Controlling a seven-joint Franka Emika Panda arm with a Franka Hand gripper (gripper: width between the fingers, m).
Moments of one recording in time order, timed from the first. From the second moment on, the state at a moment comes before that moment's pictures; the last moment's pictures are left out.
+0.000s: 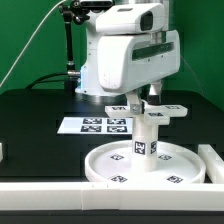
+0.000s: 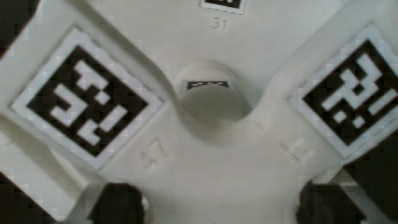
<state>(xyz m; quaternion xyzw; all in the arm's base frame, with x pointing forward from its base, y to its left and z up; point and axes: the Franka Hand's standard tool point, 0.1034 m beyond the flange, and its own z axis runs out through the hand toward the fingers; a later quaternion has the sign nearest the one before) 0.563 0.032 0.105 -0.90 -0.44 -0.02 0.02</state>
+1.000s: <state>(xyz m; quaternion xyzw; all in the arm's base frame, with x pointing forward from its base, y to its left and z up) 0.563 0.034 0.105 -1.00 0.01 -0.05 0.05</state>
